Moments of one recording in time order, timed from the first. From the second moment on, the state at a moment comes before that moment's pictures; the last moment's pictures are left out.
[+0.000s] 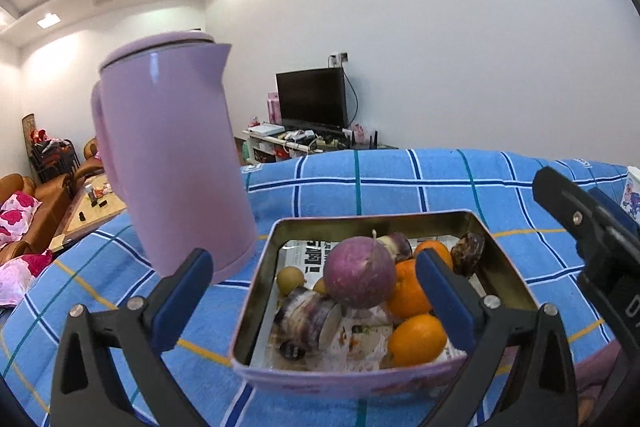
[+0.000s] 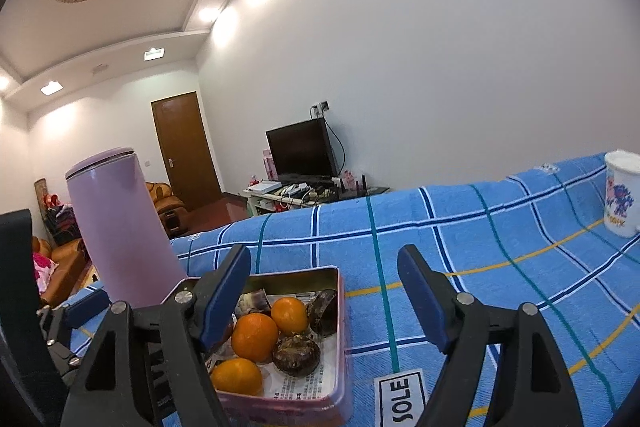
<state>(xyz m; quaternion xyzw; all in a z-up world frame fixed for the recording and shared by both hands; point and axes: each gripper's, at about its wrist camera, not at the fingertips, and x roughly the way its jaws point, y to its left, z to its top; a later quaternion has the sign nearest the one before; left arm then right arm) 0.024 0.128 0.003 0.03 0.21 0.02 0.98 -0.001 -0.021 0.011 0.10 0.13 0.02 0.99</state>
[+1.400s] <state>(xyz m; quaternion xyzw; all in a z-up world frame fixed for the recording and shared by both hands) -0.003 0.139 0.005 0.03 0.19 0.05 0.98 -0.044 -0.014 0.020 0.07 0.09 -0.02 0.99</state>
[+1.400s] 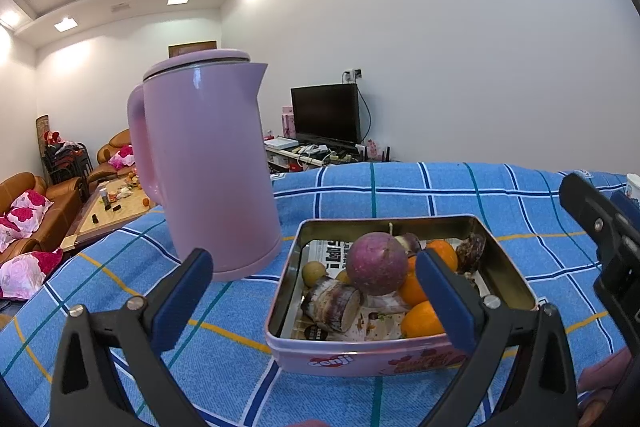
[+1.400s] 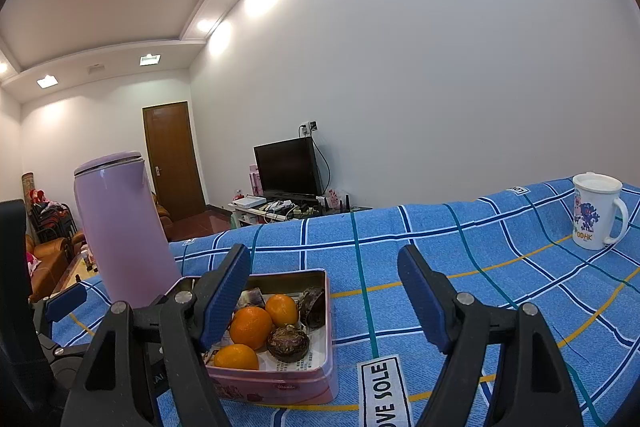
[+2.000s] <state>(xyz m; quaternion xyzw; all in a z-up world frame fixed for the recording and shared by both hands) -0.002 0.139 0.004 0.03 0.19 0.05 0.98 -0.043 -0.012 0.021 0.07 0.09 -0.01 0.99</state>
